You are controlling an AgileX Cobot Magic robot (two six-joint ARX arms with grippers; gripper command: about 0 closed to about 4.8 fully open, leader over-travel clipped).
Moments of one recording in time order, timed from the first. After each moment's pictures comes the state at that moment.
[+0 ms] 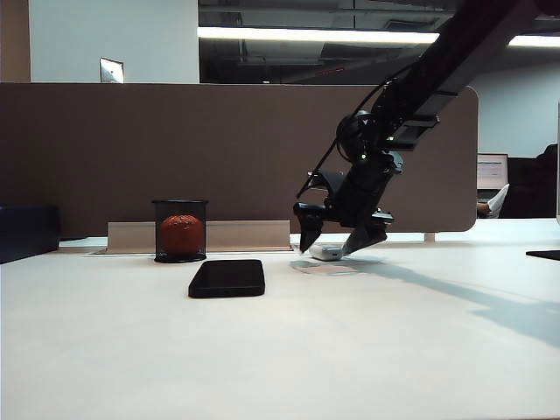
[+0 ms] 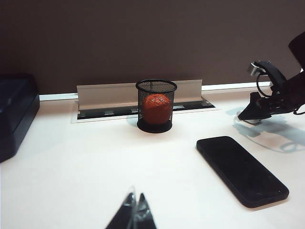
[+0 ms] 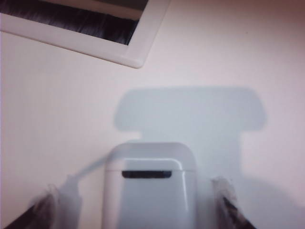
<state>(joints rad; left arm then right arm) -0.05 0.01 0.01 0.05 0.16 0.00 0.33 2.50 2.16 -0.41 -0.15 0.02</state>
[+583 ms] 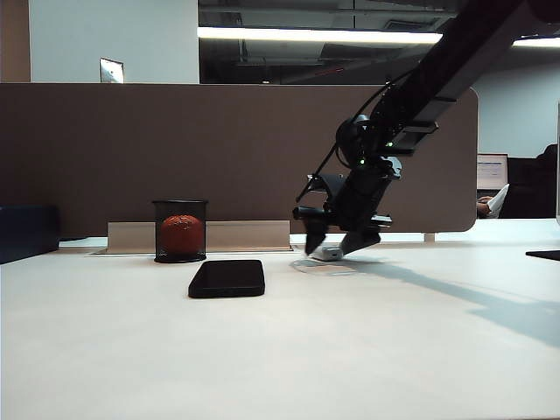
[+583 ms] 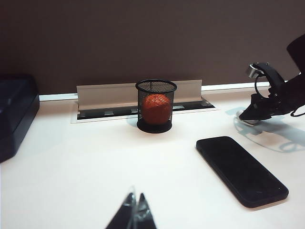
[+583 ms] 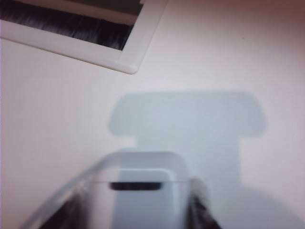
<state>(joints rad) -0.05 0.01 0.01 0.05 0.16 0.00 0.33 2.52 2.17 -0.38 -0.15 0.02</state>
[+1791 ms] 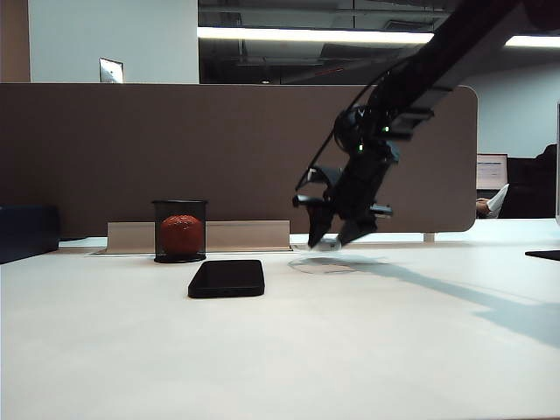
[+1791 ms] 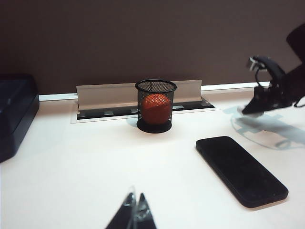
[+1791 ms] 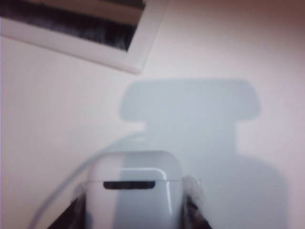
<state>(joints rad) -0.05 0.01 0.01 0.05 0.16 0.00 0.33 2.53 2.30 -0.54 -0.15 0.02</state>
